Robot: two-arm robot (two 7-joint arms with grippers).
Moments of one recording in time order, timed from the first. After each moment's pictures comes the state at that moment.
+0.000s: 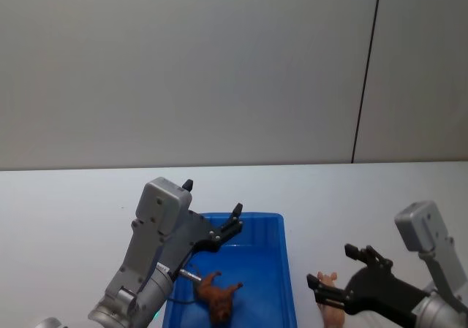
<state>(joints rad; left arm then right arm) -0.24 0.38 0.45 -1.63 -0.20 0.01 -0.01 0.10 0.36 -0.27 -1.68 0.23 0.29 0.42</state>
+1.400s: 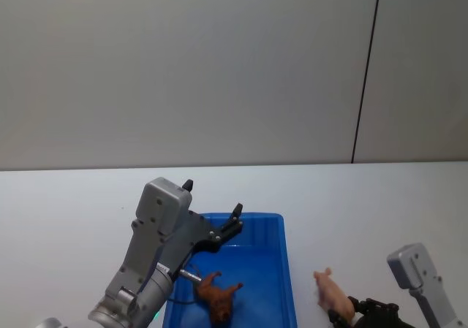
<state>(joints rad) -0.24 0.38 0.45 -1.63 -0.20 0.01 -0.01 0.07 0.34 -0.30 -1.56 0.22 0.32 0.34</state>
